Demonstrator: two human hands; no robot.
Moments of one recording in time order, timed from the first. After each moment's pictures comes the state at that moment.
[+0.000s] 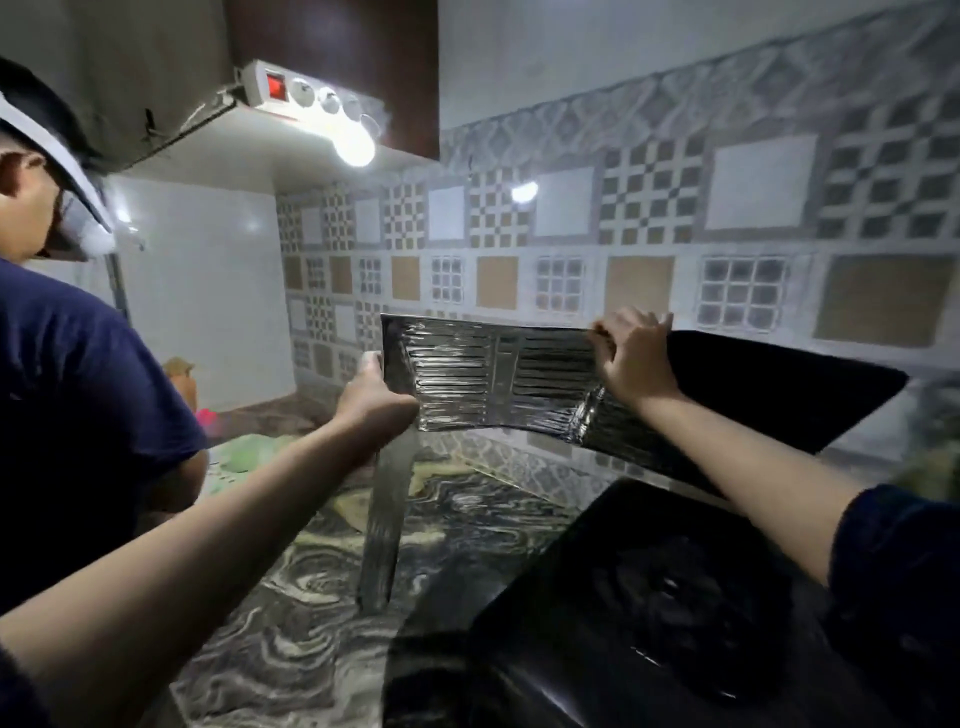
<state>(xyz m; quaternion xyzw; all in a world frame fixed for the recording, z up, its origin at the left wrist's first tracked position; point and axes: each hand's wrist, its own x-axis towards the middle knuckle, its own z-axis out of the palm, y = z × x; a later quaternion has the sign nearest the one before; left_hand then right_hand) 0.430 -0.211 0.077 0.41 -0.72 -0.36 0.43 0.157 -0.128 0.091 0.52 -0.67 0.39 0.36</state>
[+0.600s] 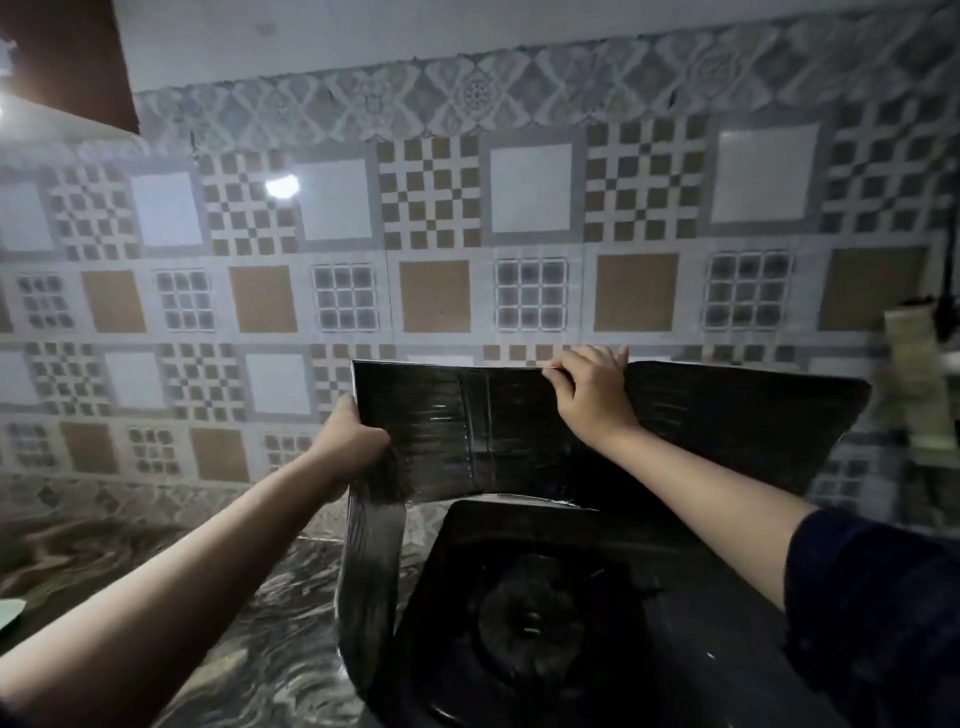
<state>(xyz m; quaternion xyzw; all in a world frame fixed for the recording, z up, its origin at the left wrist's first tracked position) 0.228 -0.242 0.062 0.25 -0.79 -0.49 0.28 0.033 -0.047 0.054 0.37 -0.77 0.35 0.40</state>
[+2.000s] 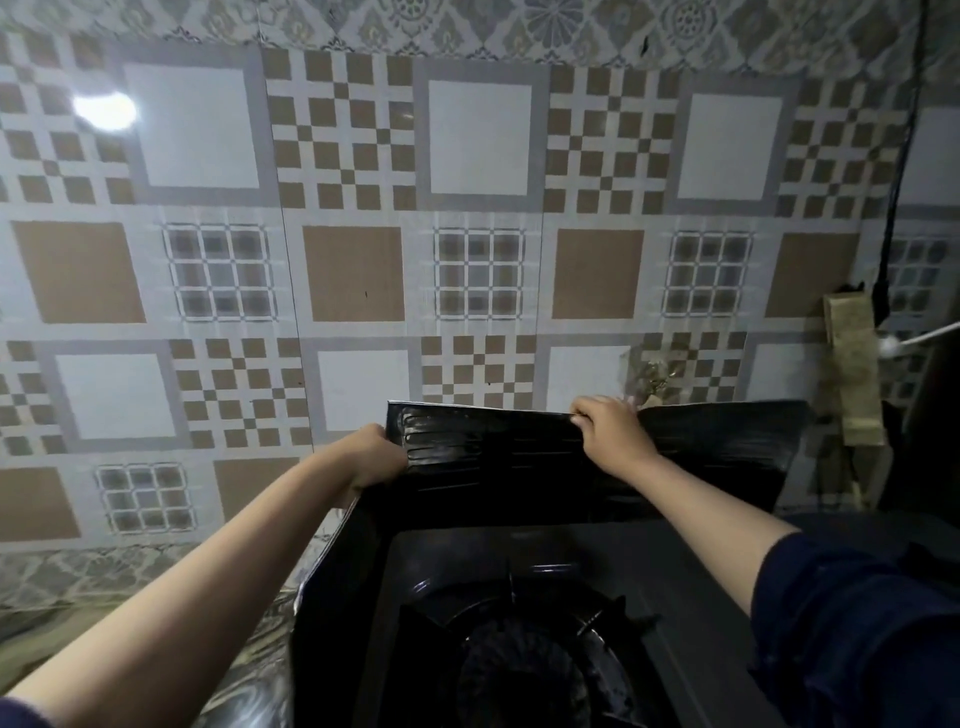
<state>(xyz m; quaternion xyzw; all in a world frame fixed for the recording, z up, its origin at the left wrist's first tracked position) 0.101 -0.257 0.046 0.17 -0.92 -0.35 0.02 -0.064 -0.010 -0.008 0.23 -0.92 0.21 0.24</state>
